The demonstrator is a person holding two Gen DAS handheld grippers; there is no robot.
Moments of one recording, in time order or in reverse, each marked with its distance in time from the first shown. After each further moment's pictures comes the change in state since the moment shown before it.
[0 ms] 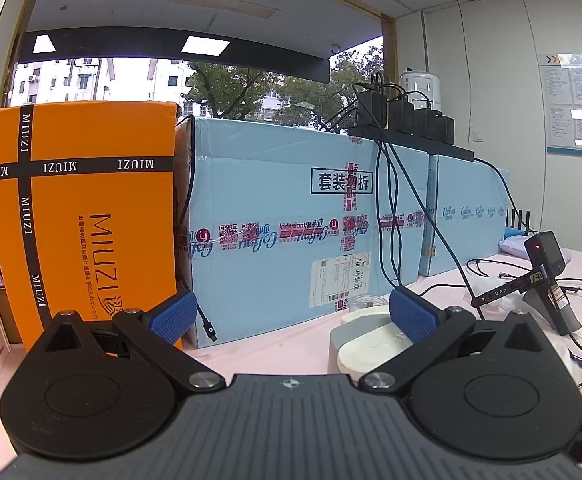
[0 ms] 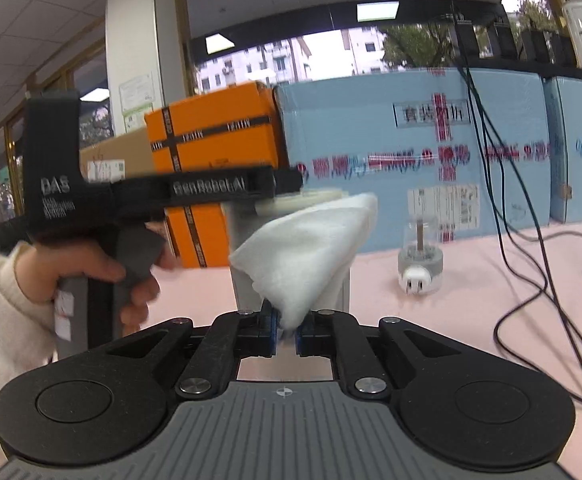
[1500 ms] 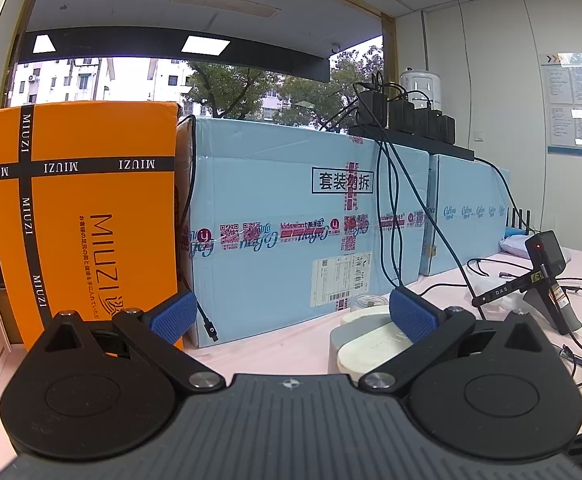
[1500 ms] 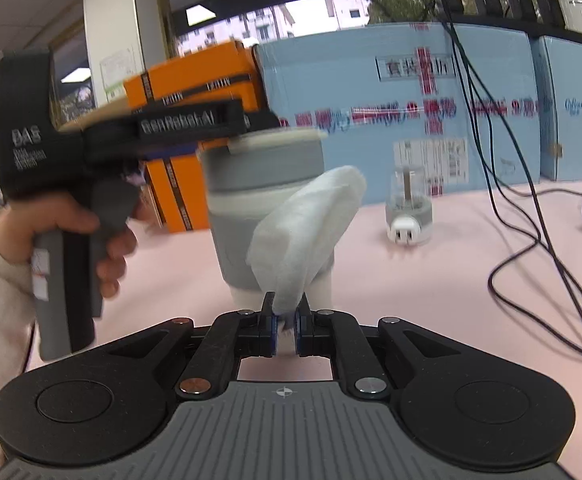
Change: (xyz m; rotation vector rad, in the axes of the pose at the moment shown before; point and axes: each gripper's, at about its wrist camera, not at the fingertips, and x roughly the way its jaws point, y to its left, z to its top) left arm 0.000 0.001 0.001 0.002 0.002 -0.001; right arm 0.006 -0.005 -0.017 0.042 0.101 -0.036
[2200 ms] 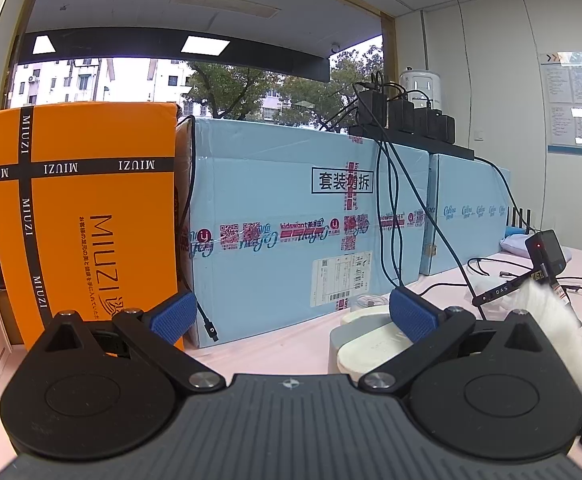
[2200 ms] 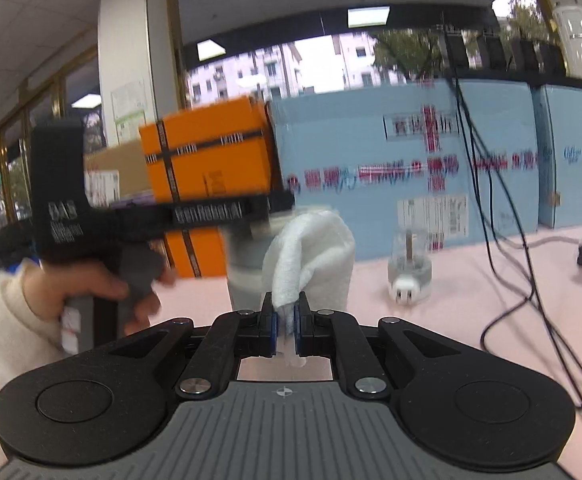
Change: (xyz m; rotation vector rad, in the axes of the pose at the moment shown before) left arm -0.001 -0.001 0.000 0.003 0.001 0.002; right arm -0.035 0.014 0.033 -0.037 -0.192 0.023
